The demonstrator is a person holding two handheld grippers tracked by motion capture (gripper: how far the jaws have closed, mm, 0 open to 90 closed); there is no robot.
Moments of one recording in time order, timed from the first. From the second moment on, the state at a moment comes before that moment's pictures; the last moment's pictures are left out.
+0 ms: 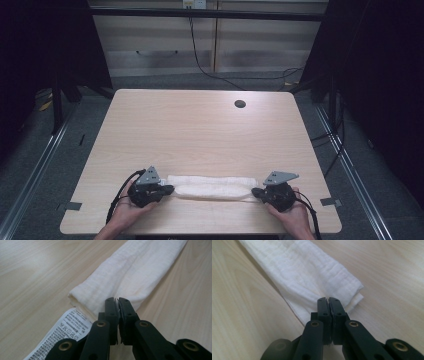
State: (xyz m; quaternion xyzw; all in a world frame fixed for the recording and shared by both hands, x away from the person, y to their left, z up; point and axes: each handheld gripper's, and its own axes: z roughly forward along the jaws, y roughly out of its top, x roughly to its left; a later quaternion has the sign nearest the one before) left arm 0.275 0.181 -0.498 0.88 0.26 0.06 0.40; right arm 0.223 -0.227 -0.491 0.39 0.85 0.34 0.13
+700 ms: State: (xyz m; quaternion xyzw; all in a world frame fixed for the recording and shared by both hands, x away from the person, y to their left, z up) left arm 0.272 0.209 -0.482 0.82 0.31 0.03 0.48; right arm 0.232 -0.242 -0.476 0.44 0.80 0.39 0.13
